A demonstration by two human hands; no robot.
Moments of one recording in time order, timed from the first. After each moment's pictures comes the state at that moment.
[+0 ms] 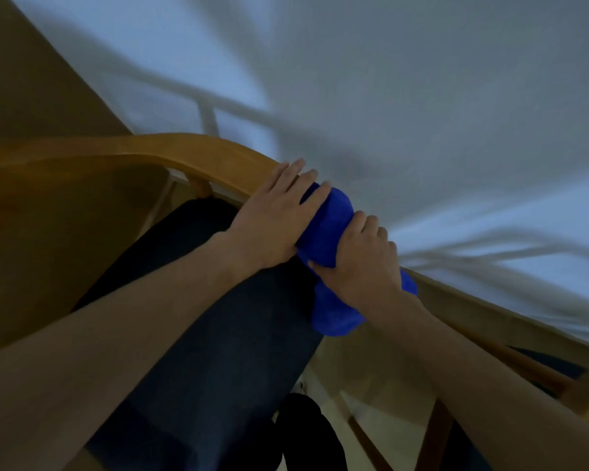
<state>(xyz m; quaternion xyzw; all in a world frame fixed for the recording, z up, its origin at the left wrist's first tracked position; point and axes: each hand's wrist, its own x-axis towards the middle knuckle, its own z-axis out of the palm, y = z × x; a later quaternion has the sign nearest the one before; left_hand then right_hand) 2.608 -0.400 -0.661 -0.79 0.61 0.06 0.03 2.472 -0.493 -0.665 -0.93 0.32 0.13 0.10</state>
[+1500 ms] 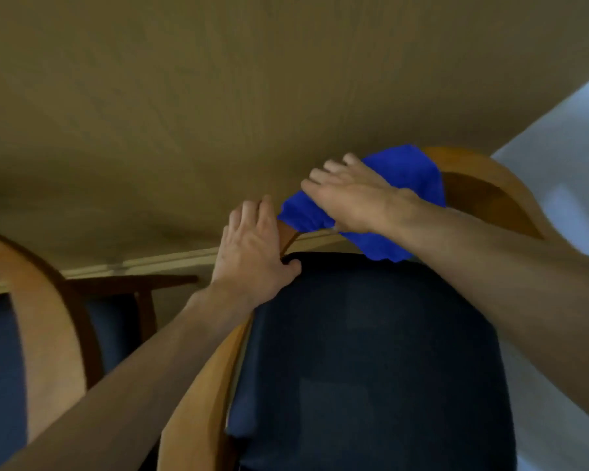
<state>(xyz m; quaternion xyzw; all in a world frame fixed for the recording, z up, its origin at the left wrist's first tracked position) 2.575 0.042 -0.650 -0.96 -0.18 0.07 -0.19 2.727 -0.067 -0.642 -0.80 -0.56 0.12 -0.17</state>
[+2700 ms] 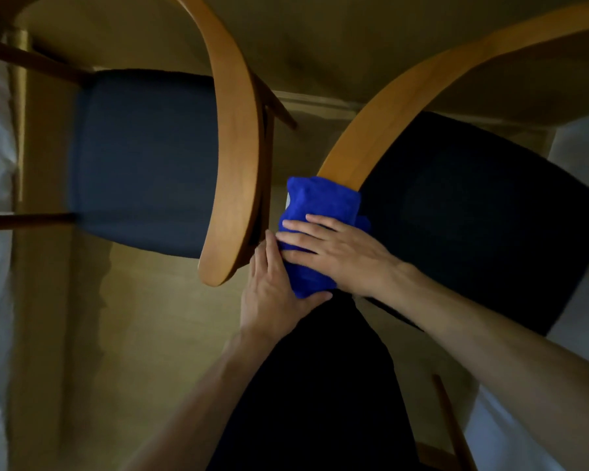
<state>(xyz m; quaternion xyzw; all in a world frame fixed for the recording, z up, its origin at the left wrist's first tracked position) 2.248 -0.027 -0.636 -0.82 -0.44 0.17 -0.31 2.414 -0.081 -0.656 -0.56 -0.79 0.25 -0.01</state>
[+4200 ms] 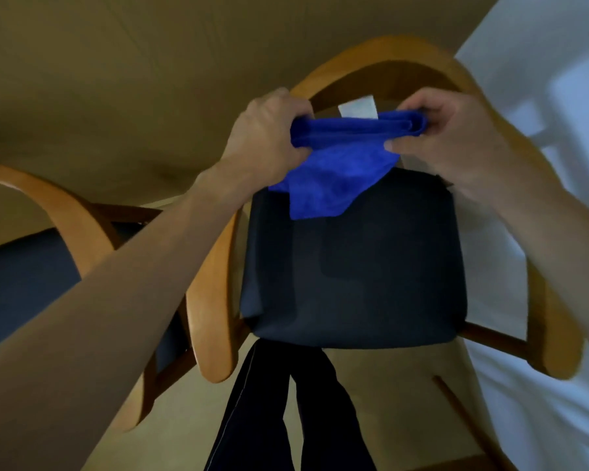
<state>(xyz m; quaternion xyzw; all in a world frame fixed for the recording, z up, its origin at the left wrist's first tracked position) 2.580 -0.009 -0.566 -0.96 -0.01 0.06 -0.26 2.642 -0.251 -0.559 -0.84 -0.13 0.22 0.49</state>
